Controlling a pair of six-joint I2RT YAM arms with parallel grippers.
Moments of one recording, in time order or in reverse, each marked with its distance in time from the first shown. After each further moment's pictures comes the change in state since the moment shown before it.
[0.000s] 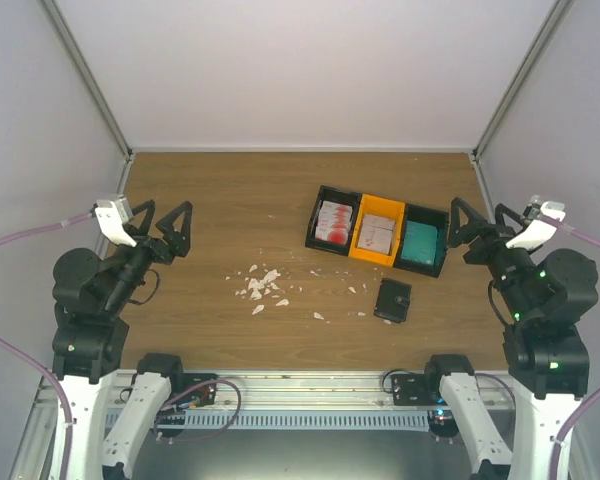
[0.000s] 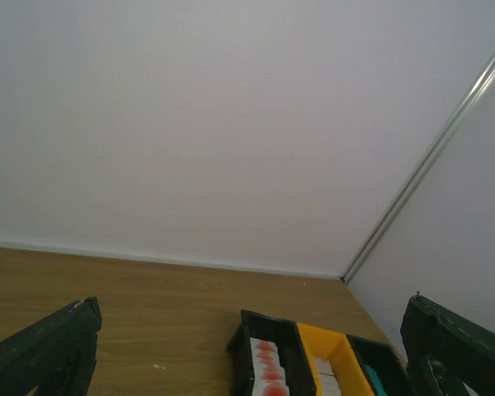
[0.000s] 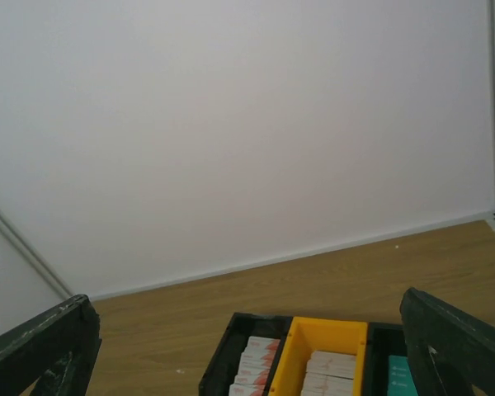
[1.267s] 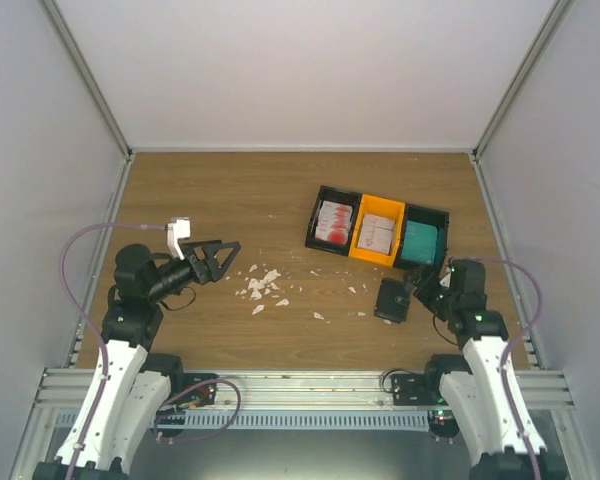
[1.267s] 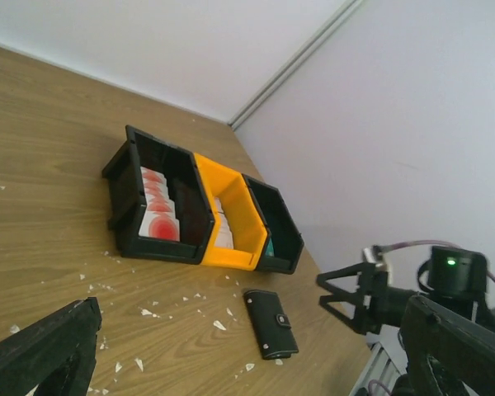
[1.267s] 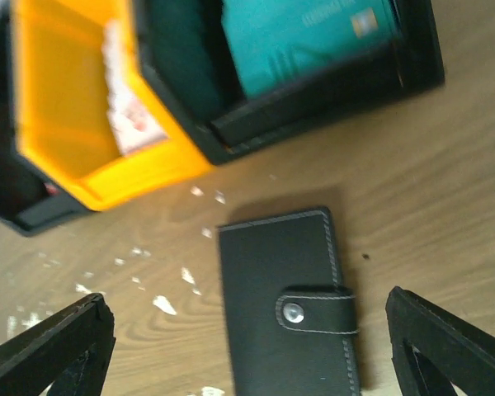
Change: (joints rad) left arm -0.011 0.045 -0.460 0.280 0.477 -0.208; right arm -0.024 0.002 -0.750 0.008 -0.068 0.291
